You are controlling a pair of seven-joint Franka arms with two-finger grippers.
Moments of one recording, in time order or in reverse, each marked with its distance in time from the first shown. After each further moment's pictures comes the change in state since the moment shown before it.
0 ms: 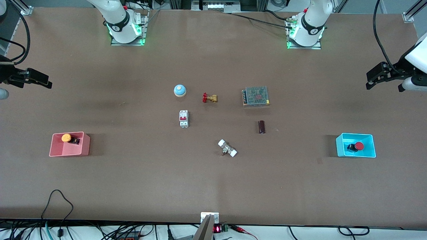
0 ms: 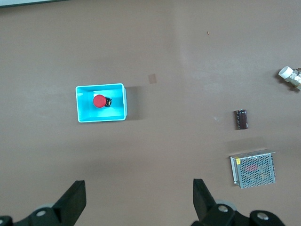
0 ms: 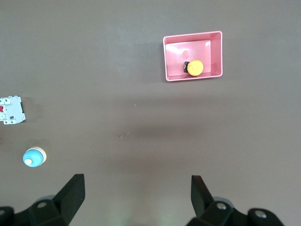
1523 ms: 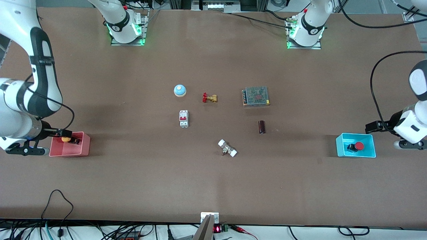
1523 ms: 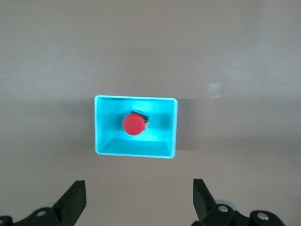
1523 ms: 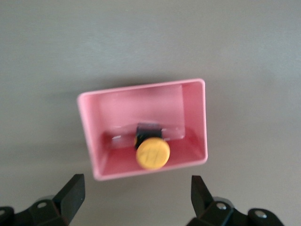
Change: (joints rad) left arm 0.150 0.401 0.014 -0.028 0.117 0.335 0.029; right arm -0.112 0.493 -0.004 -0.035 -0.051 0.554 -0.053
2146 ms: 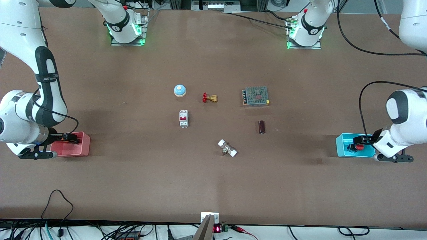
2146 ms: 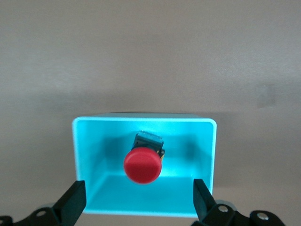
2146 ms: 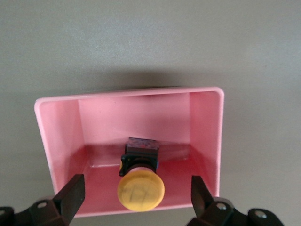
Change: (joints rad) left arm 0.032 0.221 0.000 0.001 0.035 0.199 0.022; right arm -0.034 0.099 0.000 0.016 0.071 0.054 -0.117
